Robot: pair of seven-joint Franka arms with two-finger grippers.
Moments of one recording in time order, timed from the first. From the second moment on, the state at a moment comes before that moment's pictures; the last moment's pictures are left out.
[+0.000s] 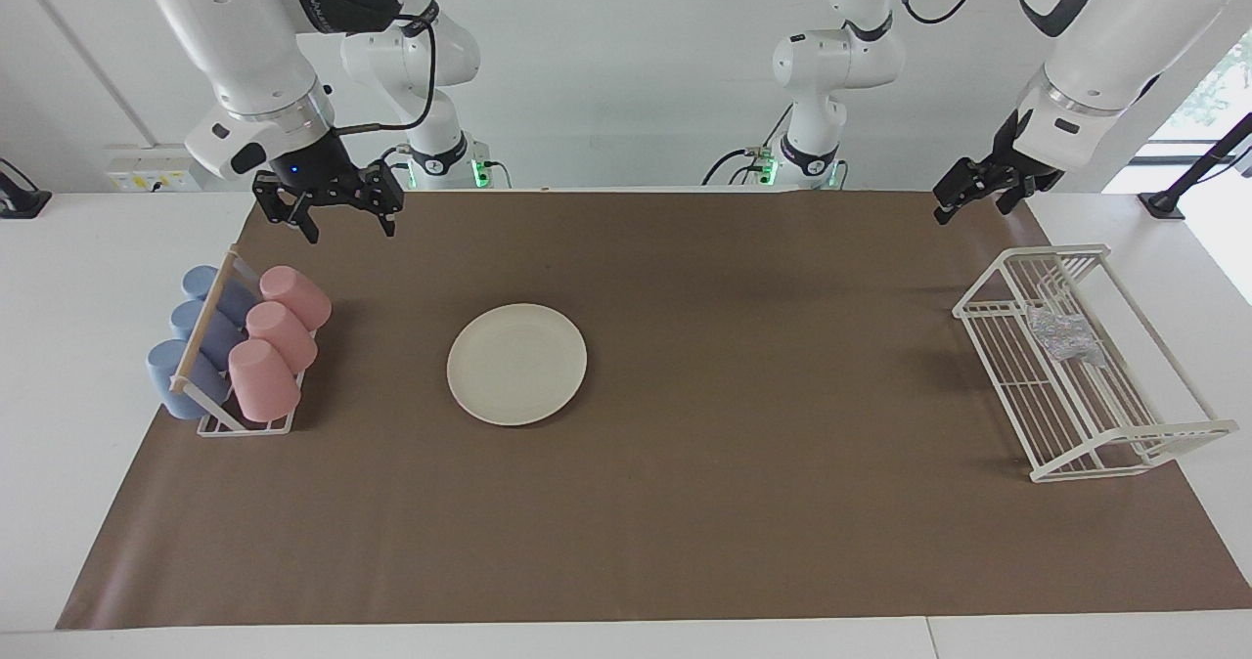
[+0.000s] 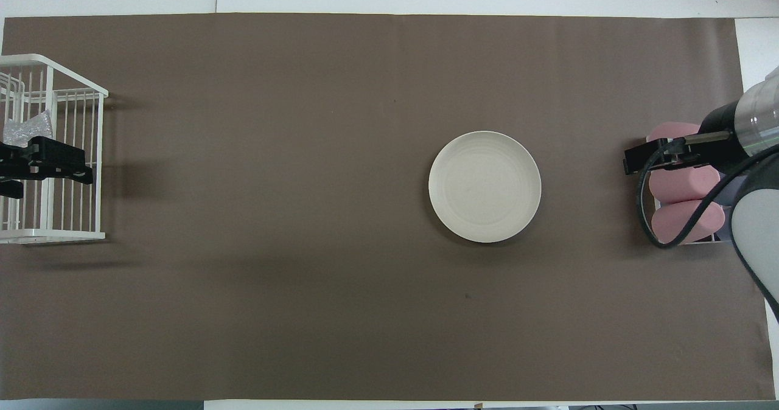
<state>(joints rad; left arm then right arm) -0.02 -0.04 -0.02 -1.64 -0.03 1.50 -0.16 0.02 -0.03 0.05 -1.68 0.02 1.63 -0.02</state>
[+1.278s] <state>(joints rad) -0.09 0.04 -0.04 -1.65 0.38 1.58 -0.32 -0.01 -0.03 0.05 -1.65 -0.01 1.63 -0.09</state>
